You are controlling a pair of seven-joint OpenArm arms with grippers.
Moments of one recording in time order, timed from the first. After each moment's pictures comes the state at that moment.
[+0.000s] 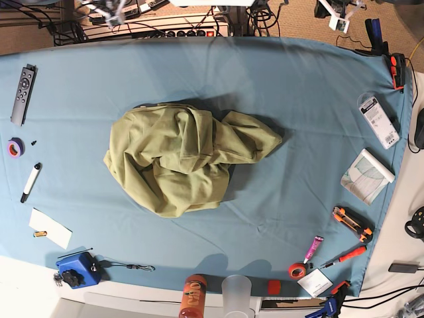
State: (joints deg) left arm 49.4 -11.0 -10.7 90.7 -13.1 -24.4 19.1; right arm -47.2 23.7 5.0 90.0 12.4 14.5 -39.6
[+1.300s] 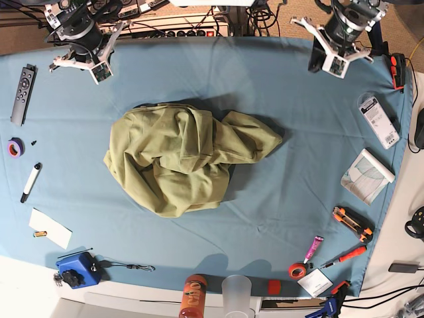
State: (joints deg) left arm 45.5 -10.9 -10.7 122.4 -13.2 -25.2 29.4; right arm -46.3 23.8 12.6 133.4 0.6 17.0 -50.4
